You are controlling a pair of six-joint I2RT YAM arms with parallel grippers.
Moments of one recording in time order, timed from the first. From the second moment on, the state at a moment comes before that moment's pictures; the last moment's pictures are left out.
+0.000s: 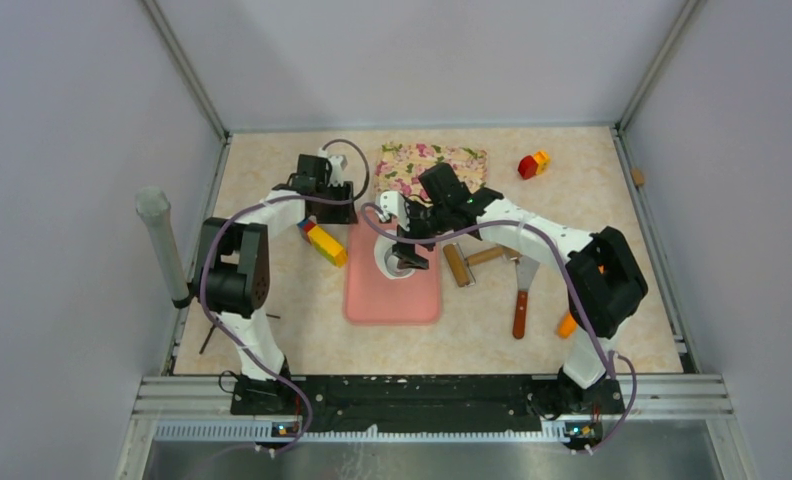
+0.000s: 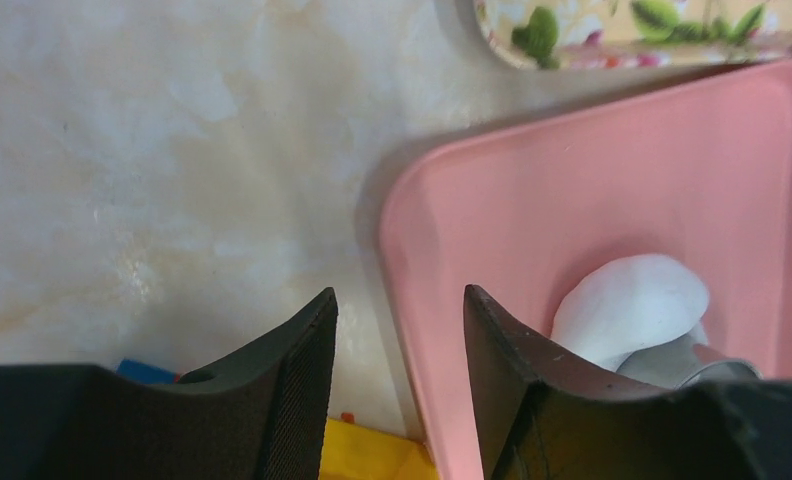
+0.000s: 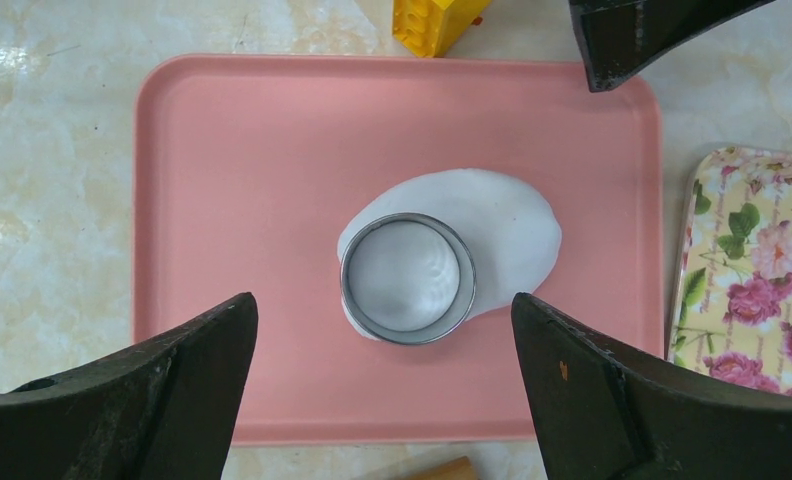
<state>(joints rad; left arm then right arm) -0.18 1.86 1.23 -0.26 0.27 -0.15 0.73 1.78 1.37 -0.45 -0.57 -0.68</state>
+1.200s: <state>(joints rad) -0.16 1.89 1.28 -0.43 0.25 -0.13 0.75 1.76 1.36 -0.44 -0.55 -0.70</state>
